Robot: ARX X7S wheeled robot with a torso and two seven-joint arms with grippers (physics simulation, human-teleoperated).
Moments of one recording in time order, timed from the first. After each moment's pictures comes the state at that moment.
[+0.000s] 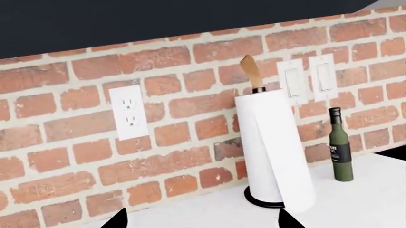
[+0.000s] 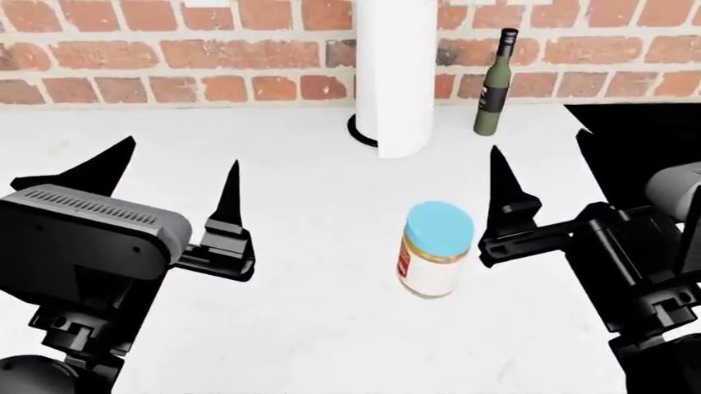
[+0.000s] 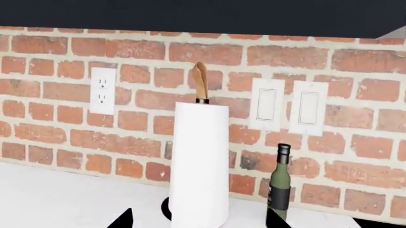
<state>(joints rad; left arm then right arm) -0.46 -0.43 -0.08 1.03 -0.69 -1.13 -0.31 0.46 0.41 0.27 -0.93 0.75 1.10 0.13</state>
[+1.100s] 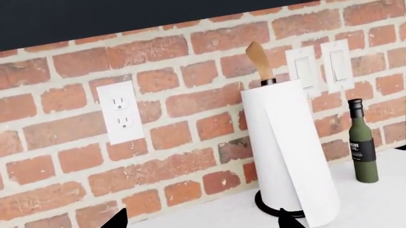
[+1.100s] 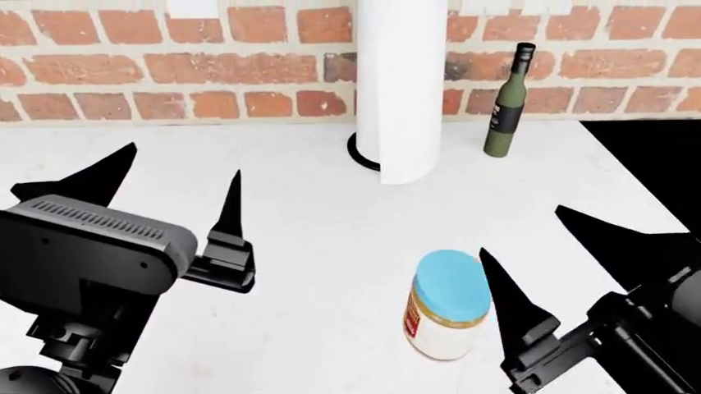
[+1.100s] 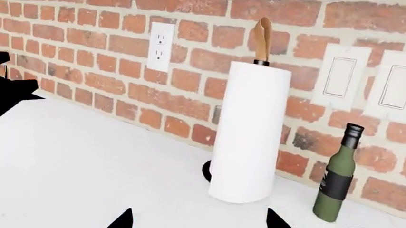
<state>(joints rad) -0.44 -0.55 -0.02 1.02 -0.81 -1.03 -0.44 0.10 0.62 0.52 -1.02 0.98 0.97 -0.12</state>
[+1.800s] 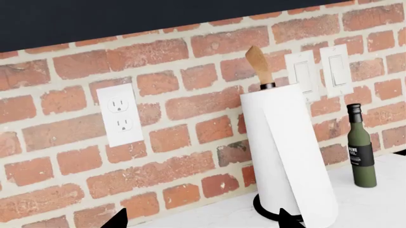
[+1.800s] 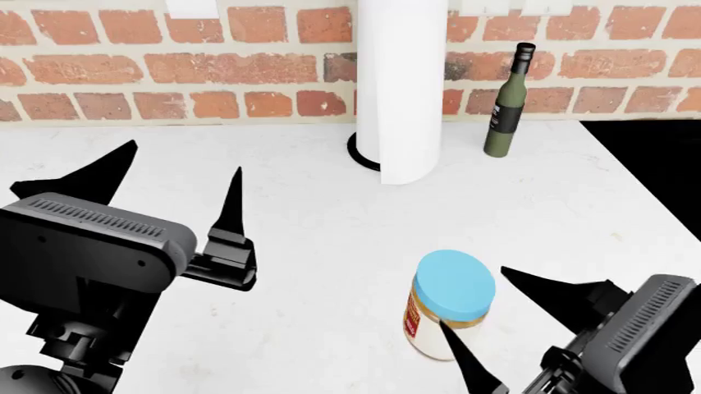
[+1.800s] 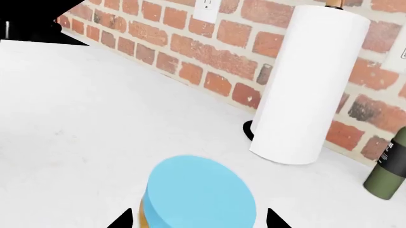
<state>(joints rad) -0.45 -0.58 0.01 1.01 -0.85 -0.99 -0.49 -0.16 0.69 0.24 -0.92 0.63 0.64 -0.28</state>
